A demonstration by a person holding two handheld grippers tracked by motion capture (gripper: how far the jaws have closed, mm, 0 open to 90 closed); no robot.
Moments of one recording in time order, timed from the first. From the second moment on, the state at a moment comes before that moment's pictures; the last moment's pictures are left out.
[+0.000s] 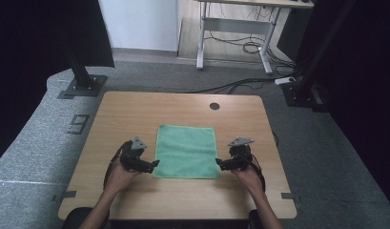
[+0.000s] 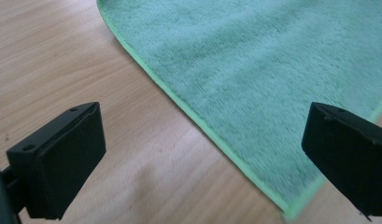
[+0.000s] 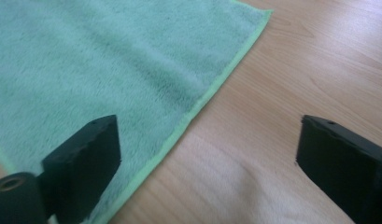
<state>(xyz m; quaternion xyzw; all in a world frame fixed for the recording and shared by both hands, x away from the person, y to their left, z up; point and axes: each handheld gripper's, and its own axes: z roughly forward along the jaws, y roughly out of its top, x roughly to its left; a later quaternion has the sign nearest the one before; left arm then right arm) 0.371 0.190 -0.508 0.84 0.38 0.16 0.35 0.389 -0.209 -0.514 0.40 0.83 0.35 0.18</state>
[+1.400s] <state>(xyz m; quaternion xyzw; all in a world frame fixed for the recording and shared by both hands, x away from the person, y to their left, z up) 0.340 0.215 -0.549 0.85 0.39 0.14 0.32 0.352 -0.232 -0.557 0.42 0.82 0.35 0.17</state>
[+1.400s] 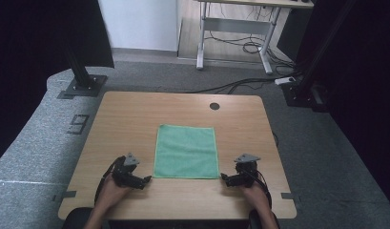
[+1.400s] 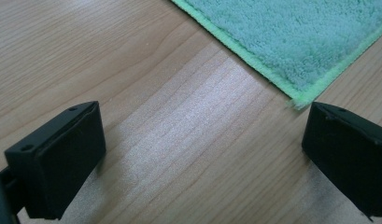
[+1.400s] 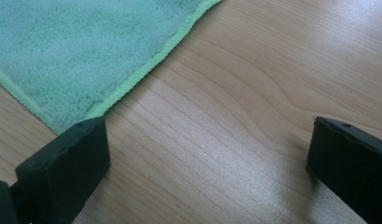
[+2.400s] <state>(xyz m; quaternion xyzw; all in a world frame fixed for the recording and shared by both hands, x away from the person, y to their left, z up) 0.342 0.214 -0.549 0.85 0.39 0.14 0.32 0.348 -0.207 -0.544 0.42 0.82 0.34 0.18</state>
